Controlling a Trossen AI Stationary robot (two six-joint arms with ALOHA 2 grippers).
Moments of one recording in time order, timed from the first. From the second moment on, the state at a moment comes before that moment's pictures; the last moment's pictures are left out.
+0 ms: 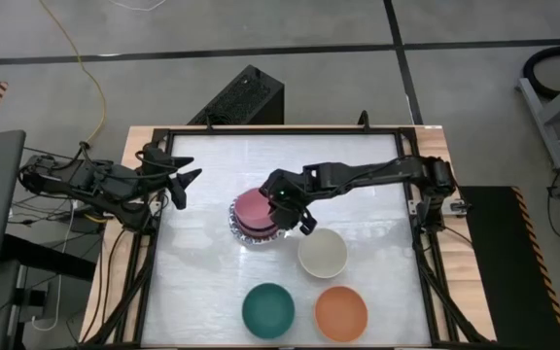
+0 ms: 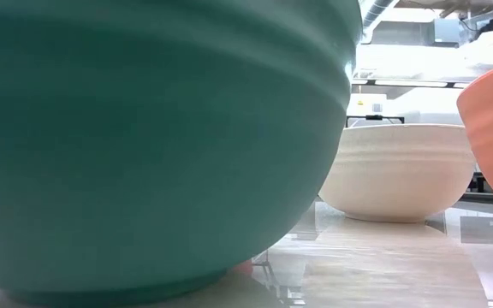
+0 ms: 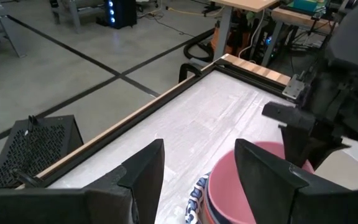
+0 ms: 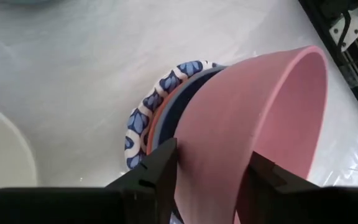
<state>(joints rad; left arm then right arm) -0.29 0.71 1.02 -0.68 -0.84 -0.42 0.00 1.83 1.62 -0.69 -0.16 -0.92</state>
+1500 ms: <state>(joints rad) -0.29 0.71 1.02 -0.70 -0.87 -0.40 0.08 1.78 1.68 -0.74 0.20 -0.82</state>
